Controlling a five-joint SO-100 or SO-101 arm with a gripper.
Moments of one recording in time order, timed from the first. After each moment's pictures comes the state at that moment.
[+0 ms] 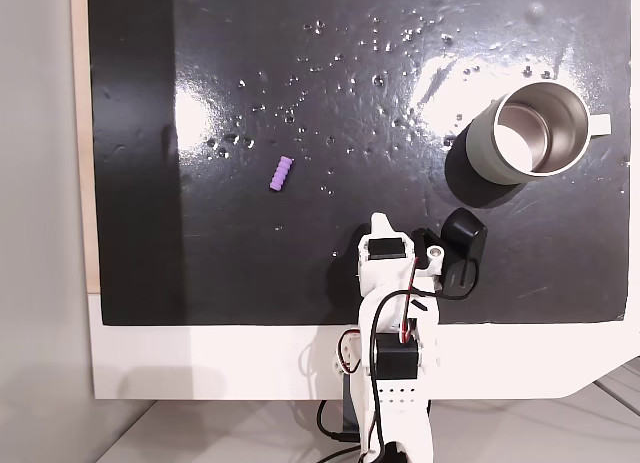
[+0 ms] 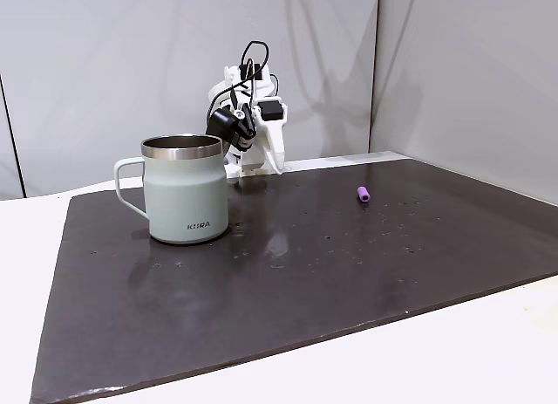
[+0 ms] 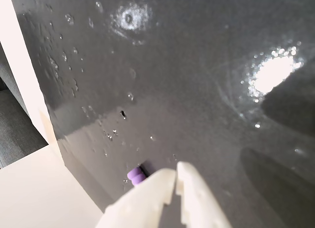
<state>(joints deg) -1.8 189.7 172.5 62.8 -1.8</state>
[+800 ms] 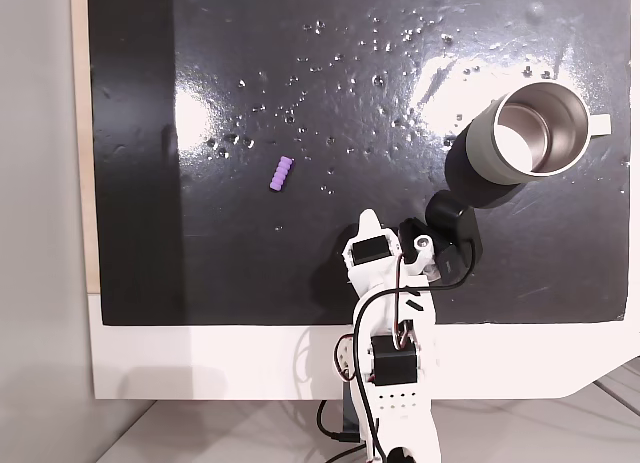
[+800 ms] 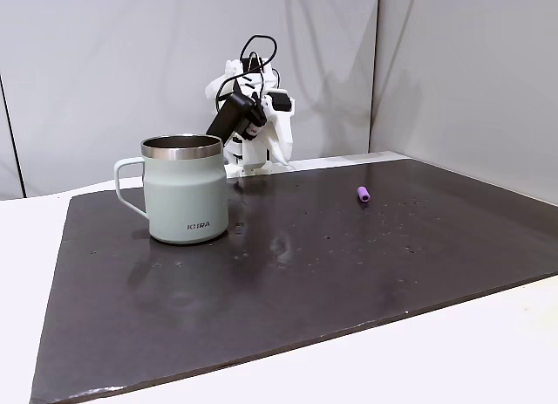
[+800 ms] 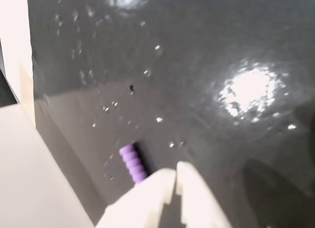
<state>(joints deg) -6.3 183.8 165.7 61.8 -14.7</state>
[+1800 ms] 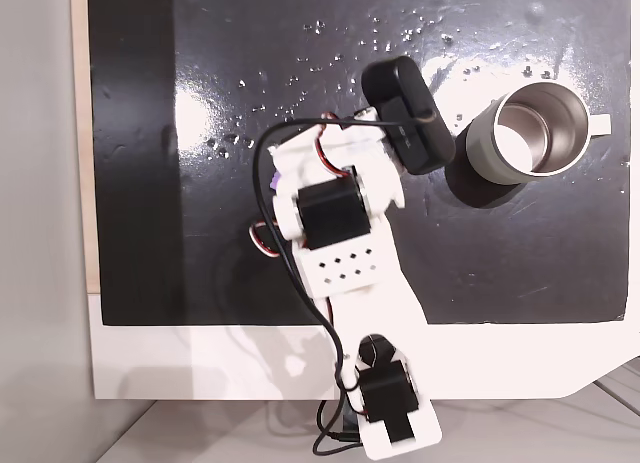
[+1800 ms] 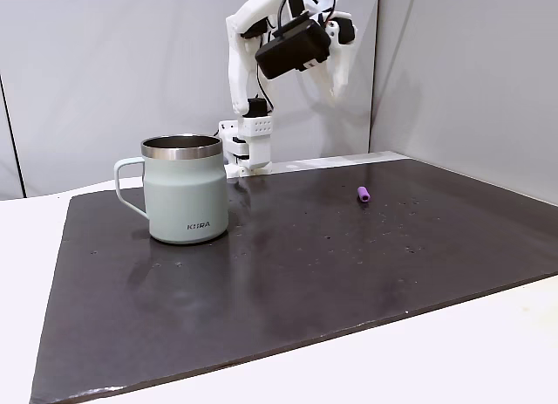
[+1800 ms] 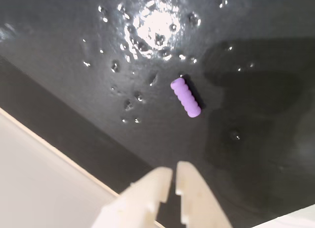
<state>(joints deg) -19.7 95.9 70.8 95.8 -11.8</state>
